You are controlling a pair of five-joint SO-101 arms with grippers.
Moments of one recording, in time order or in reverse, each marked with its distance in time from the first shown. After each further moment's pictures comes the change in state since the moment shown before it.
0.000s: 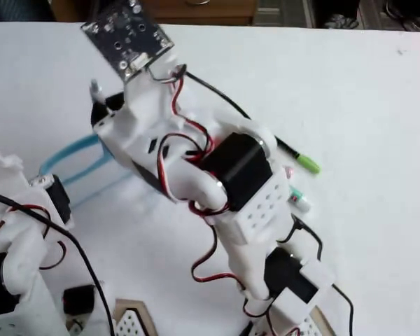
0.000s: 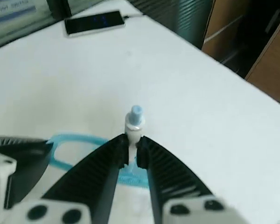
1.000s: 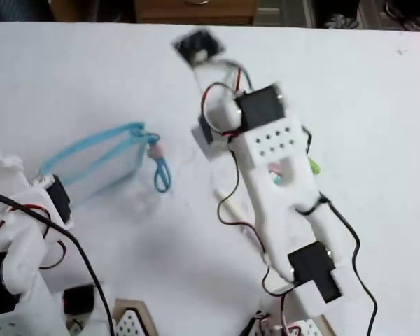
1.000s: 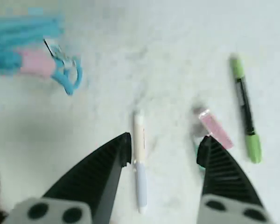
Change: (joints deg) left arm 0.0 0.0 0.0 0.0 0.0; right arm 24.2 -5.5 45.6 3.5 11.7
